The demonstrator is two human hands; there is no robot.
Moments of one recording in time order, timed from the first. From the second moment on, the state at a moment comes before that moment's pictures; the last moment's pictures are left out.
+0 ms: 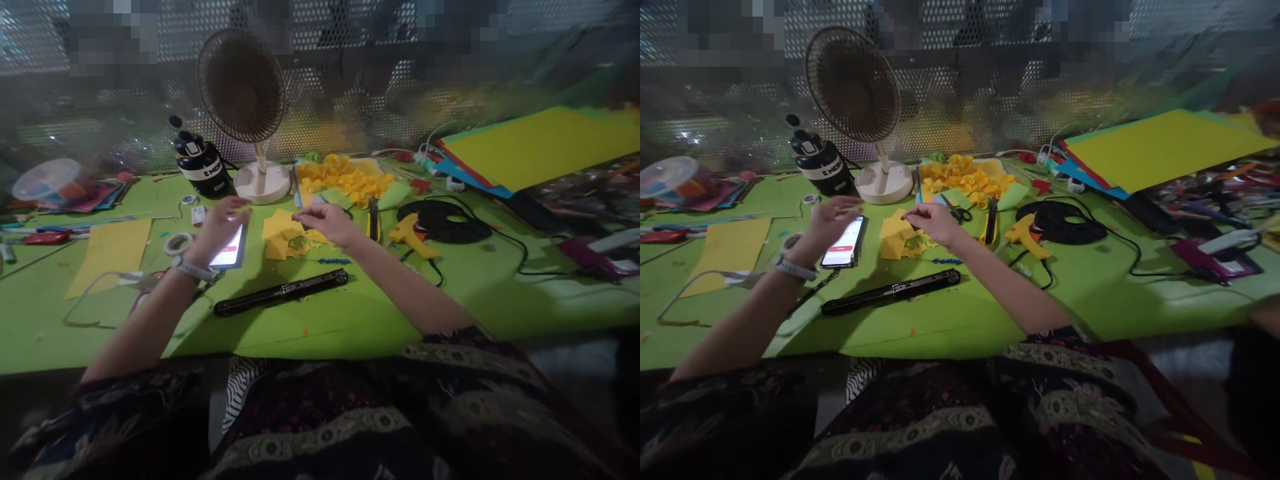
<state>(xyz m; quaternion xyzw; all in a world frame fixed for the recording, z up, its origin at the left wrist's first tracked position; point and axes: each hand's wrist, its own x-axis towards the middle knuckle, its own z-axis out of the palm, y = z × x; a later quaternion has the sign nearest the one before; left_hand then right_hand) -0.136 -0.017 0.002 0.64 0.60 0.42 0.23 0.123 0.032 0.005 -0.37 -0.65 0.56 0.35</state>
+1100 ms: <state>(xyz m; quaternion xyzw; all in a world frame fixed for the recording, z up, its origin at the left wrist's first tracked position) -0.064 -0.088 -0.014 0.57 0.51 0.45 0.46 0.189 -0.018 -0.007 -0.32 -0.85 0.33 0.27</state>
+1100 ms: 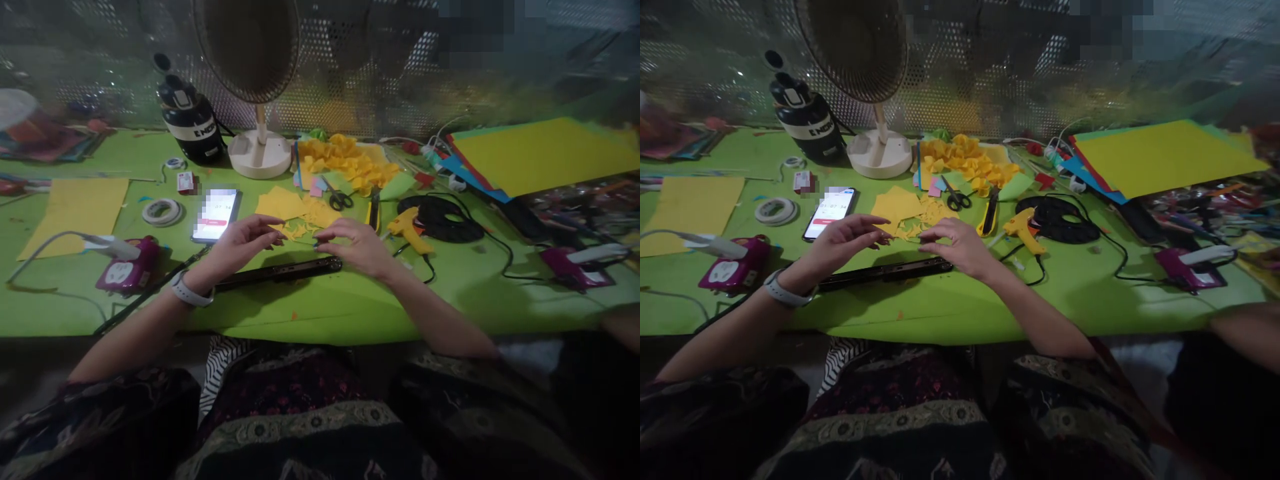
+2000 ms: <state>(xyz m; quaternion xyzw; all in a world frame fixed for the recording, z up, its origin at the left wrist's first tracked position) -0.062 -0.103 -0.012 0.61 0.58 0.40 0.37 0.203 -0.031 -0.027 -0.25 -0.94 0.15 0.17</state>
